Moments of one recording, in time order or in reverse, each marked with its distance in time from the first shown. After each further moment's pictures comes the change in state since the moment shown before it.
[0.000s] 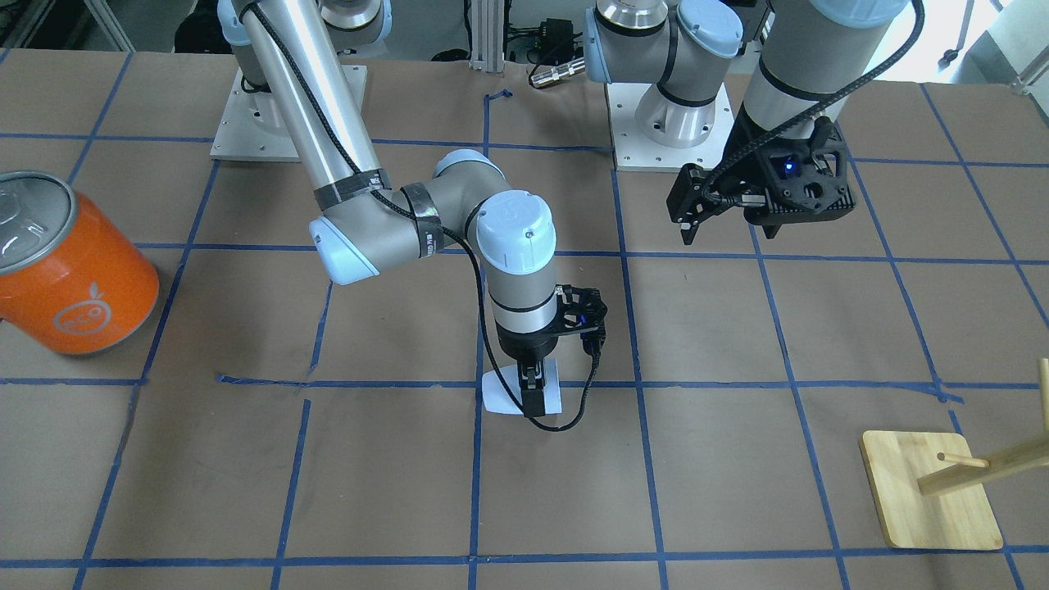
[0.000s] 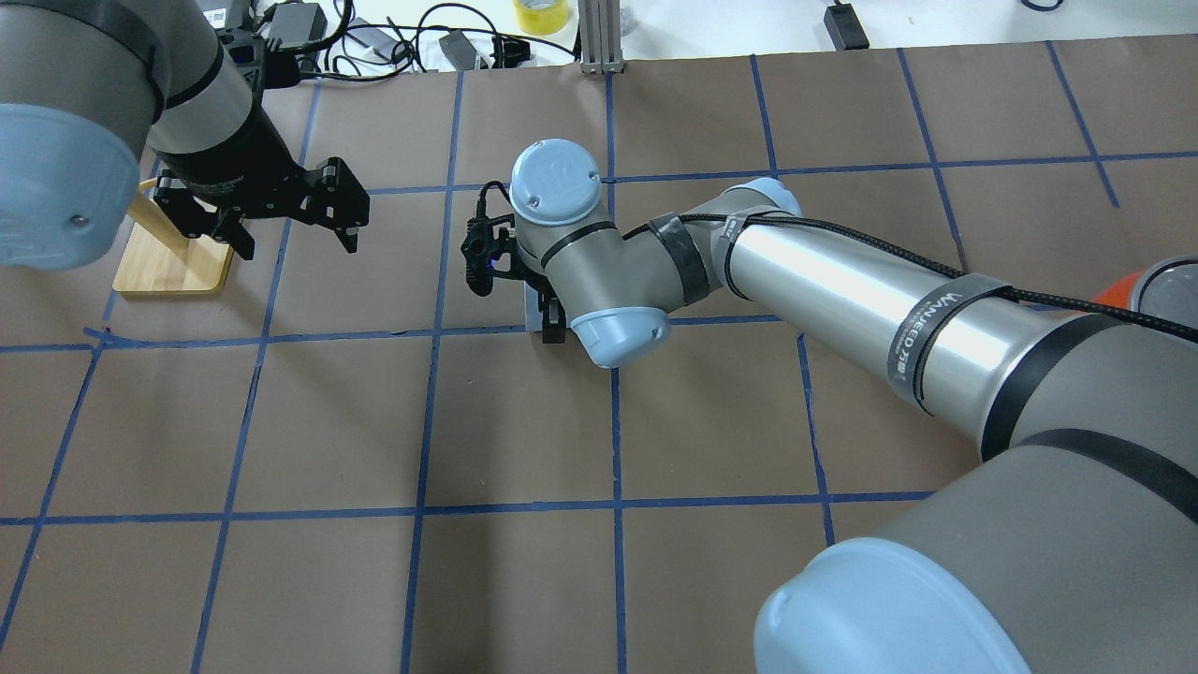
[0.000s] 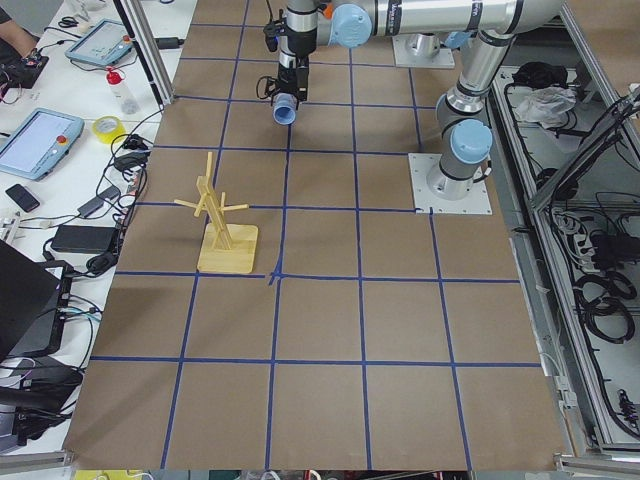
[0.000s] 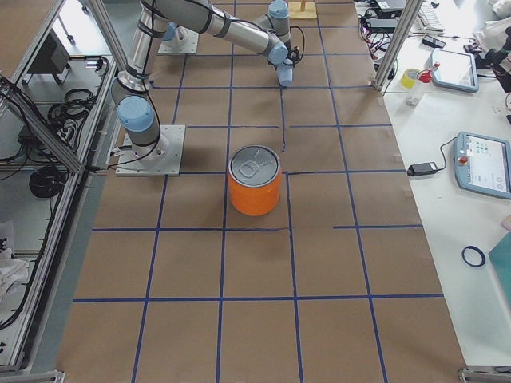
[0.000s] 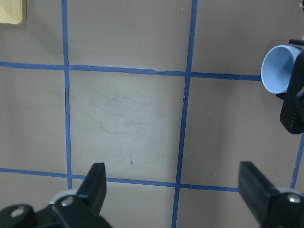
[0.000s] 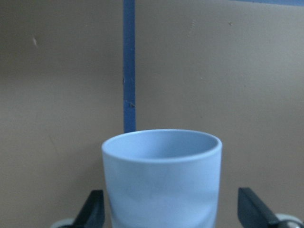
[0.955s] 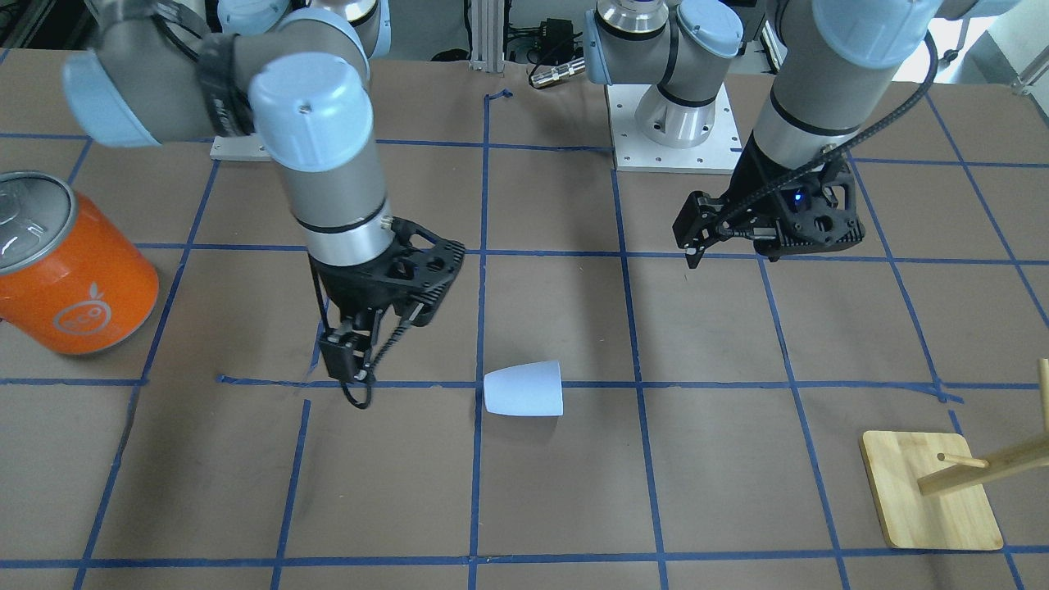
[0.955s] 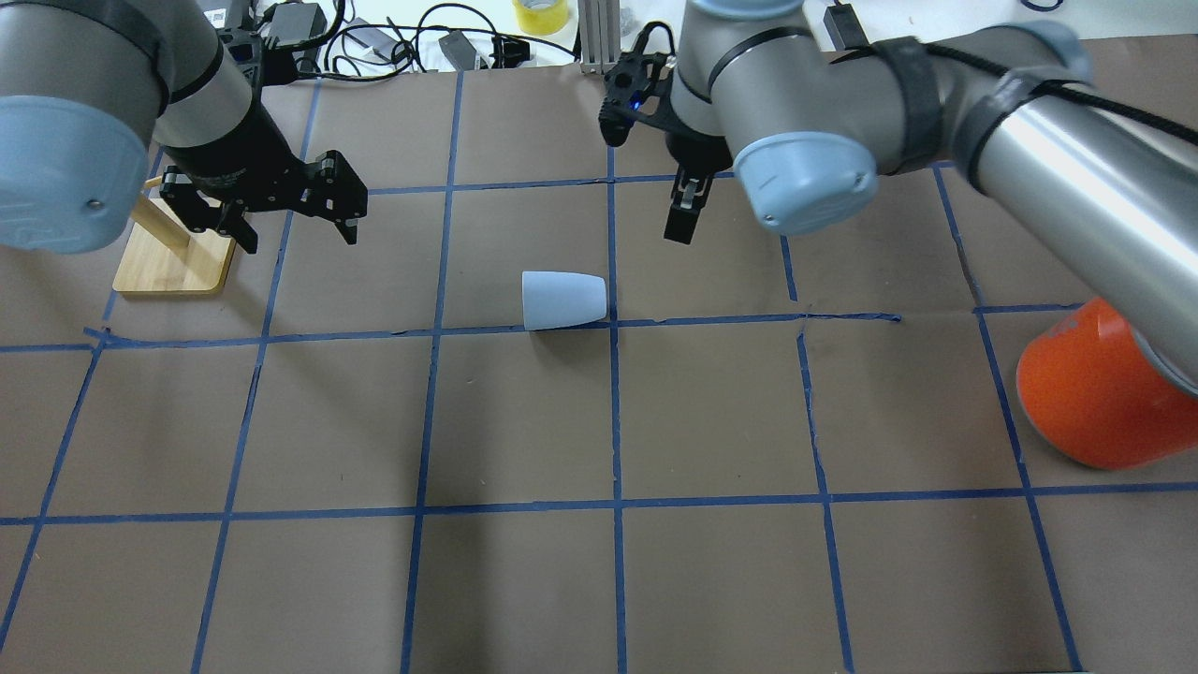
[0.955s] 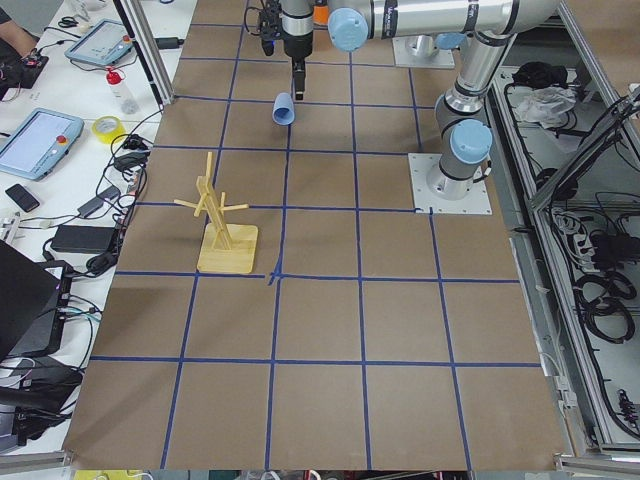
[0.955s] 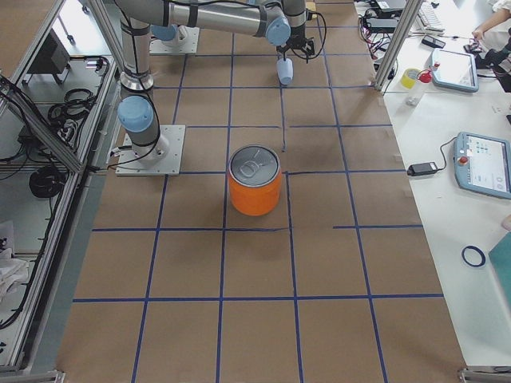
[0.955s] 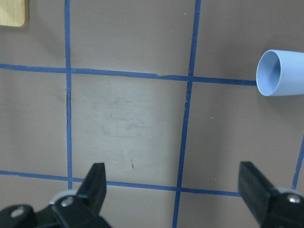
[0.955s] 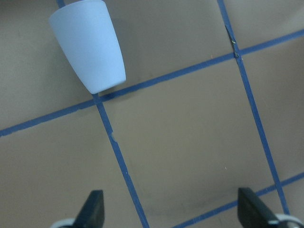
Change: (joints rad) left arm 0.023 -0.056 0.003 0.060 -0.042 -0.001; right arm -0.265 -0.334 -0.026 0.415 -0.015 0.120
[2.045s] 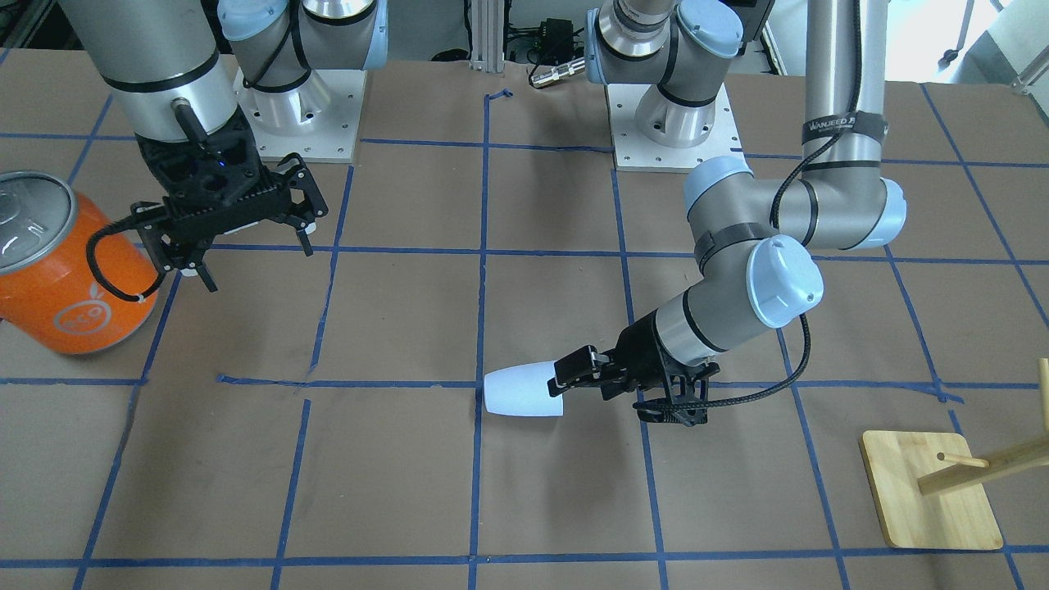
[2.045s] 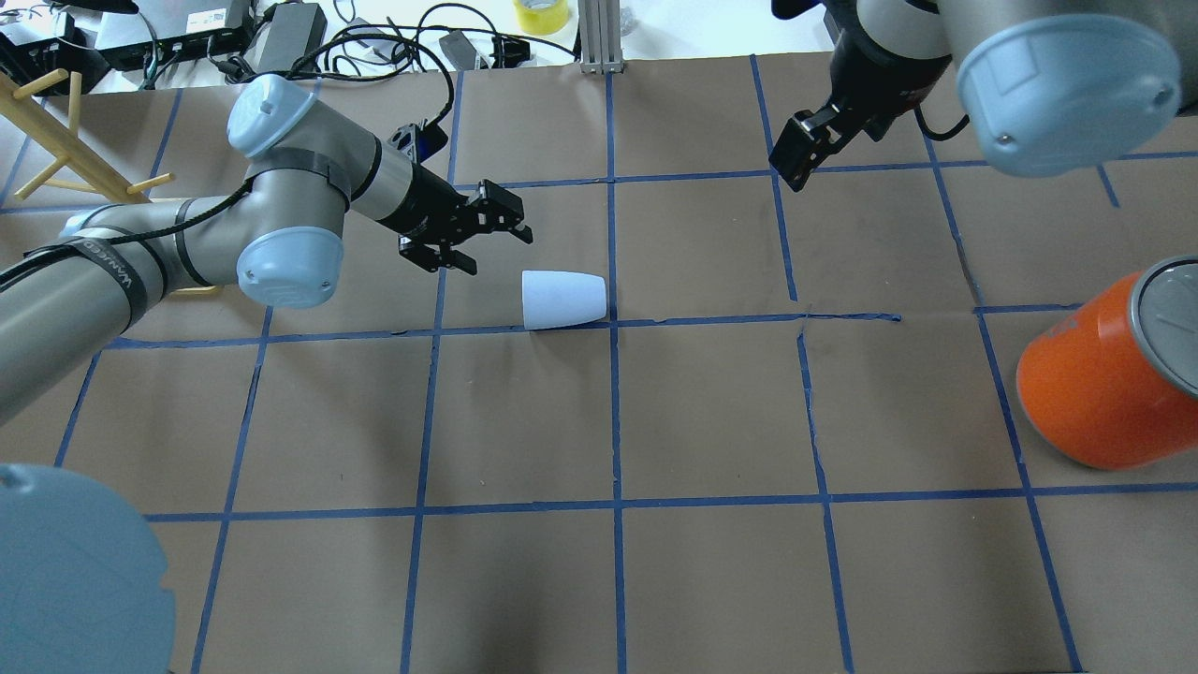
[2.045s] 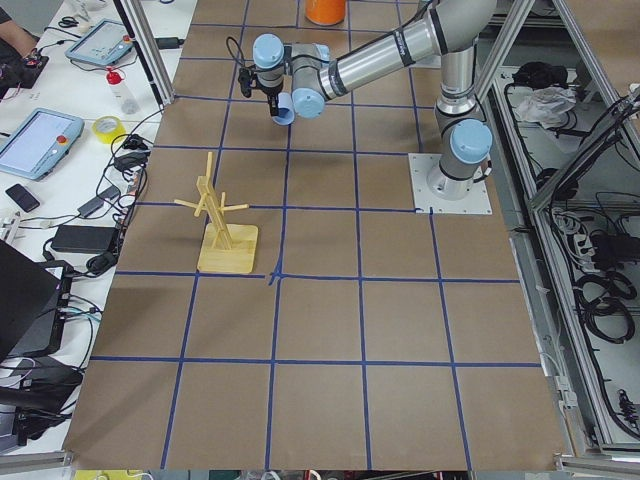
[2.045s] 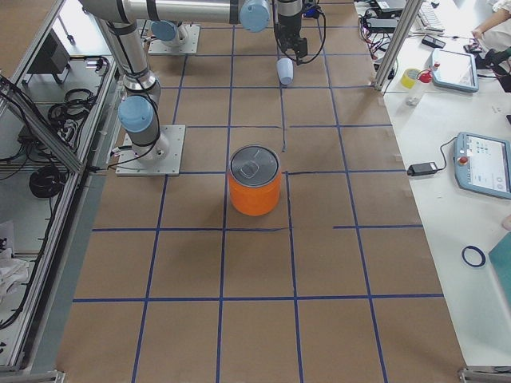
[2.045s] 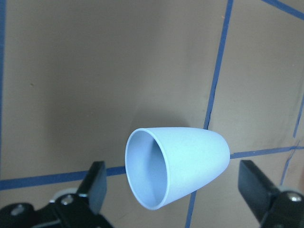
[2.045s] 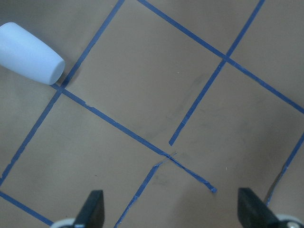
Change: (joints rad) left arm -0.007 -0.376 -0.146 0.516 -0.602 -0.084; right arm -0.158 -0.202 -0.001 0.210 -0.002 0.562
